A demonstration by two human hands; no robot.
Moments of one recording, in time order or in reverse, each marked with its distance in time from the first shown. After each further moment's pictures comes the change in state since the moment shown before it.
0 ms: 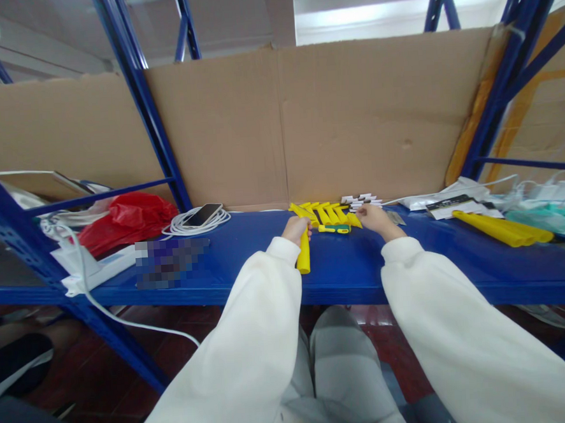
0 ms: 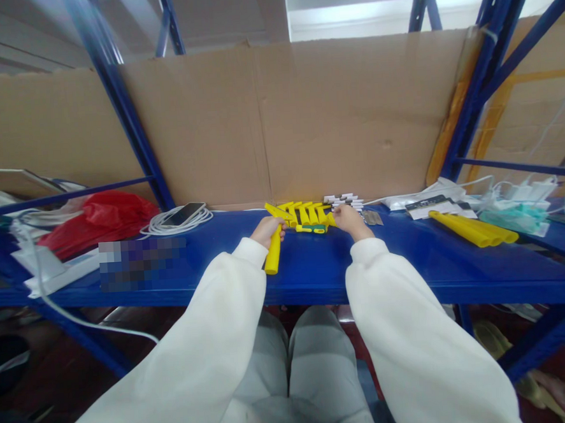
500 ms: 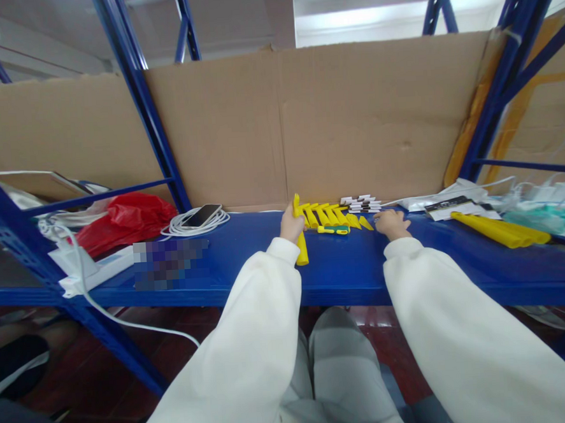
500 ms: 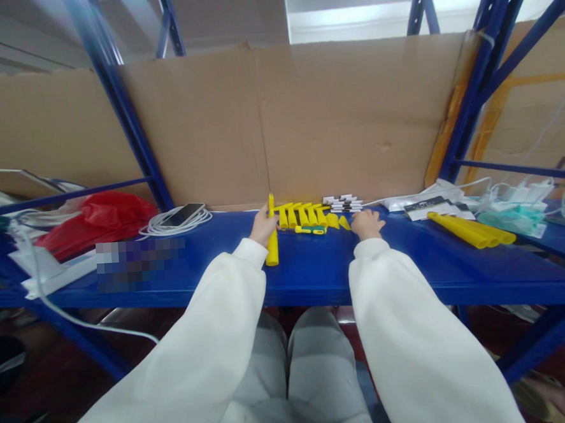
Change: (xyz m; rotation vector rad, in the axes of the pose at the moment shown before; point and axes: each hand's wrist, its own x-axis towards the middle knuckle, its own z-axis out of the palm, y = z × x) left_hand 0.024 -0.012 -0.007 0.177 0.158 0.355; right_hand -0.001 0.027 0.000 -0.219 0.012 0.371
